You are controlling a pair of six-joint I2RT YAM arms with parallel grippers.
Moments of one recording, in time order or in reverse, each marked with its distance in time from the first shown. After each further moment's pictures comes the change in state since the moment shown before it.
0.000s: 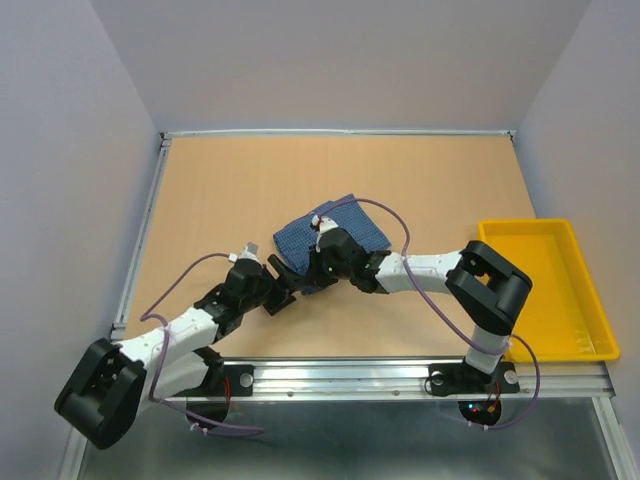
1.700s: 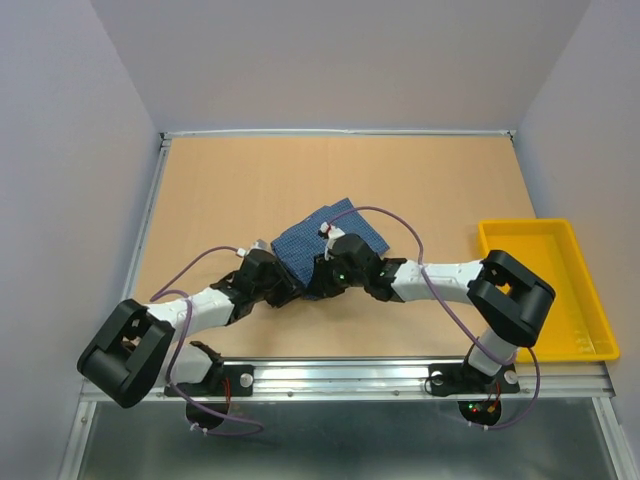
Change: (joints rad) left arm -0.005 0.210 0.109 -0.048 -0.043 0.075; right arm 0.003 -0.110 -0.123 0.032 -0.160 0.056
